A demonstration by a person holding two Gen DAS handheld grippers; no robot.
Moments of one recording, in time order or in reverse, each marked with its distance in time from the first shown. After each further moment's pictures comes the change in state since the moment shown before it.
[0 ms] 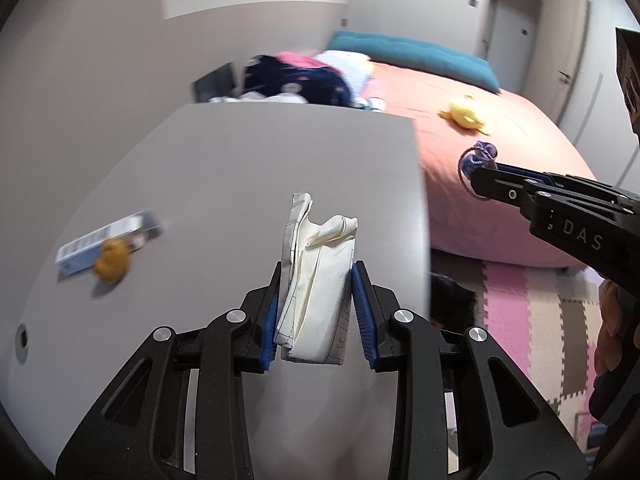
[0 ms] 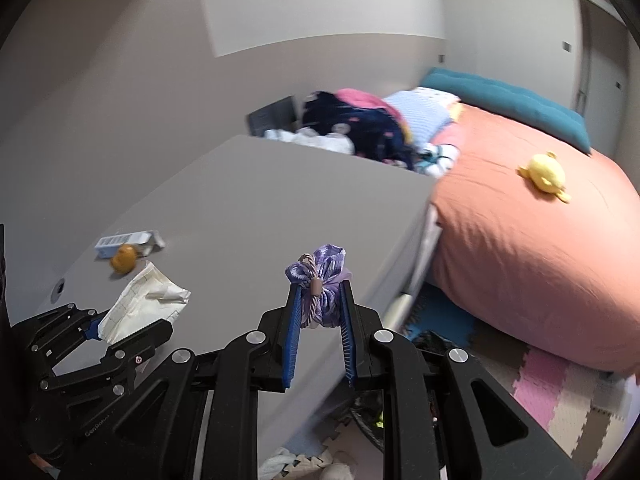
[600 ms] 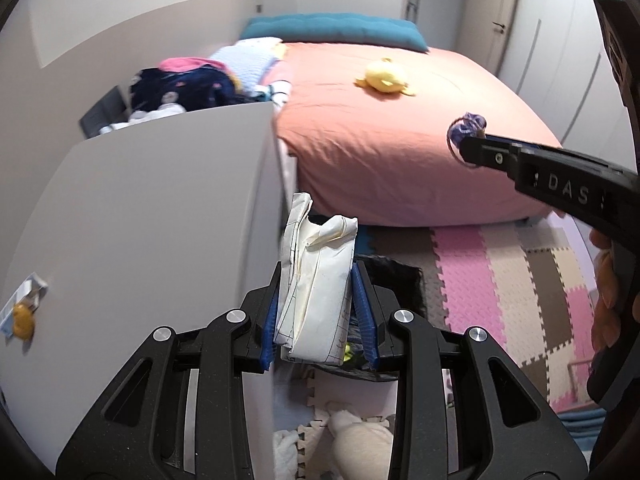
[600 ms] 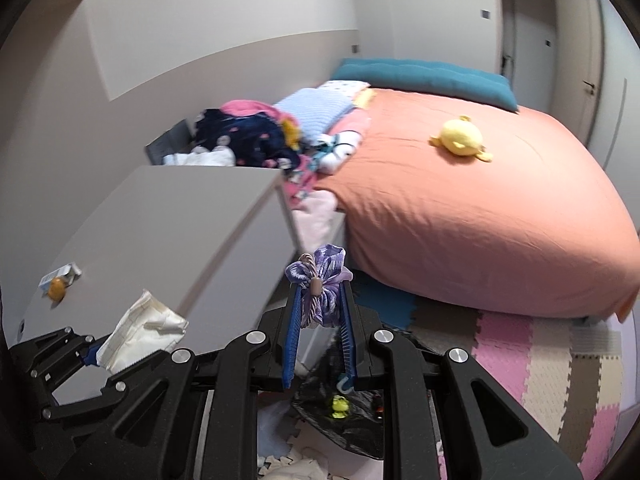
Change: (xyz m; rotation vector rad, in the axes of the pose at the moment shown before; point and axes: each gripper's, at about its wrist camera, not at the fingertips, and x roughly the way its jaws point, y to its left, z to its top) left arm 0.043 -0.133 0.019 0.189 0.071 -0.166; right arm -0.036 -0.143 -0.027 0.192 -0.016 -0.183
